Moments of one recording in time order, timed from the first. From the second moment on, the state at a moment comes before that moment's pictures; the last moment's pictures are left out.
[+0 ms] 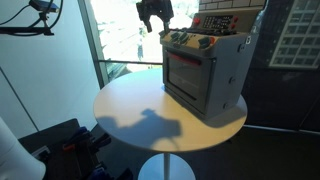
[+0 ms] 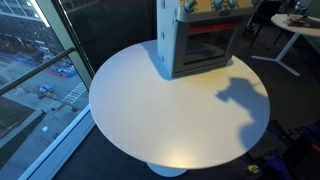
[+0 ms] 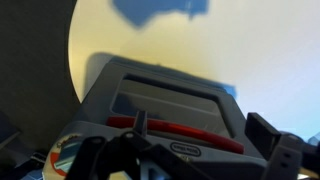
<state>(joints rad) 0.02 -0.31 -0.06 -2.22 0.00 2.18 -0.11</state>
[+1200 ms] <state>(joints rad) 0.00 -0.24 -0.05 -2.18 -0.02 2.35 -0.06</state>
